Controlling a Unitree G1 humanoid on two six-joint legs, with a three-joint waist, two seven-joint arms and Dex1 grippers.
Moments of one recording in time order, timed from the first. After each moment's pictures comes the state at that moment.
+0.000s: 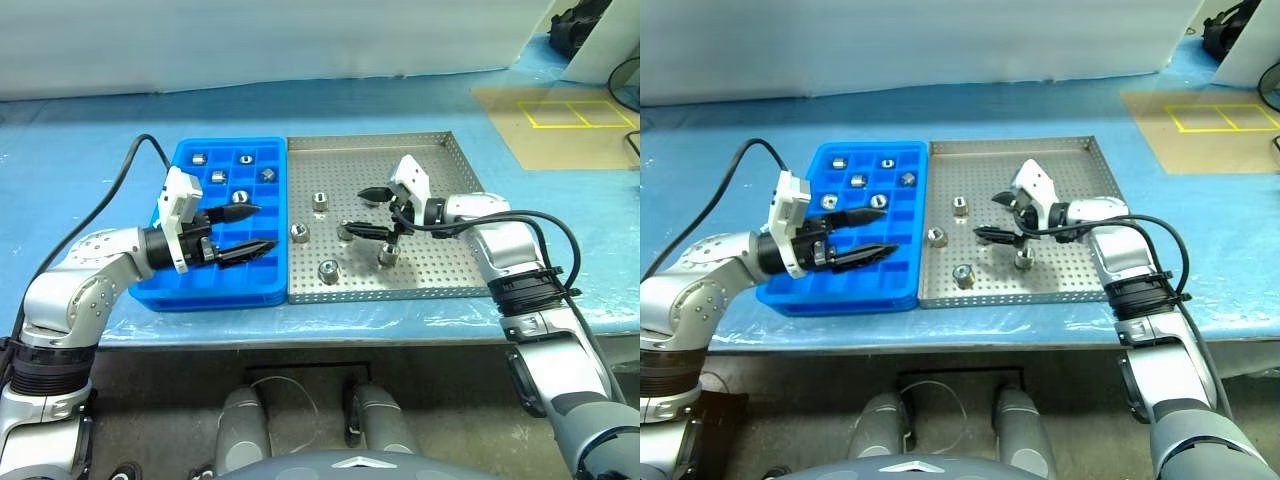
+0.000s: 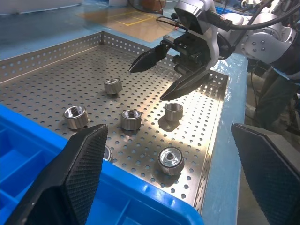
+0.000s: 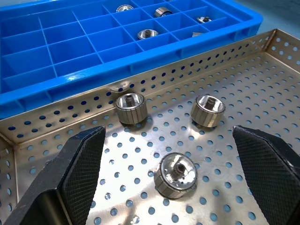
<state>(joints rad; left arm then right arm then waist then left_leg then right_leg) -0.34 0.70 0.16 -0.26 -0.73 0.68 -0.97 -0.73 -0.52 0.13 0.28 0.20 0.41 1.07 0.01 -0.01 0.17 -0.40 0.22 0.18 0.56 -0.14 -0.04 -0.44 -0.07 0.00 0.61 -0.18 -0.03</state>
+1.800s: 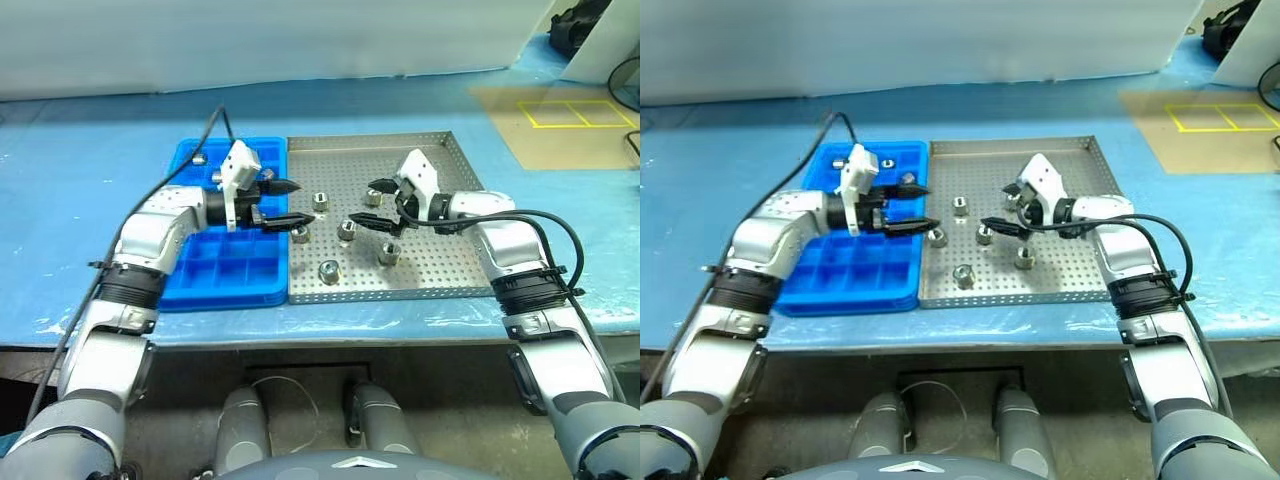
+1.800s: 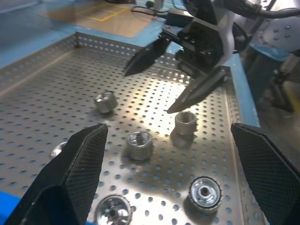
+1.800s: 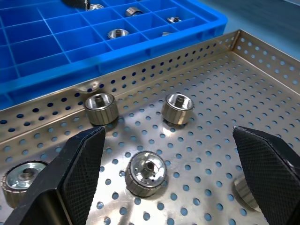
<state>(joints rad) -0.79 0.47 -0.13 0.36 -0.44 0.42 -1.21 -0.72 -0.52 0.11 0.28 0.17 0.38 0.97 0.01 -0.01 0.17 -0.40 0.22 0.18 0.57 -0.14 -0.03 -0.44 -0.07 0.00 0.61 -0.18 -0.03</state>
